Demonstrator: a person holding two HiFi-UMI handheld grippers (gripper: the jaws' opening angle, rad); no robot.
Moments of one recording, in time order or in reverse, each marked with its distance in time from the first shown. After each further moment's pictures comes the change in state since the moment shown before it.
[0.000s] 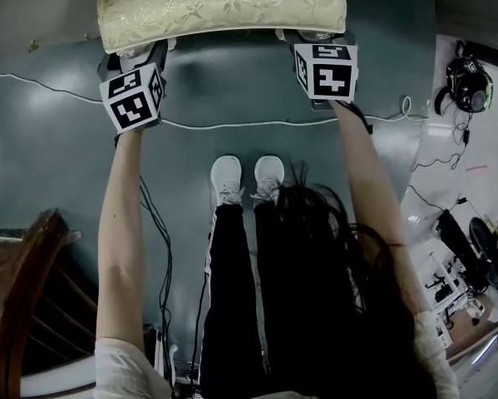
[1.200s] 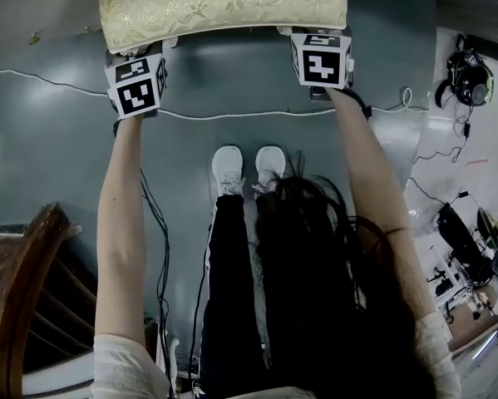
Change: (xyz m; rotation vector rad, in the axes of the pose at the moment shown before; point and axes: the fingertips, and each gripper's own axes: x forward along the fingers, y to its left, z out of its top) left arm 0.007 -0.002 0.002 0.114 0.061 -0.023; right arm 0.004 -0.011 -0.005 -0.012 0.065 -0.108
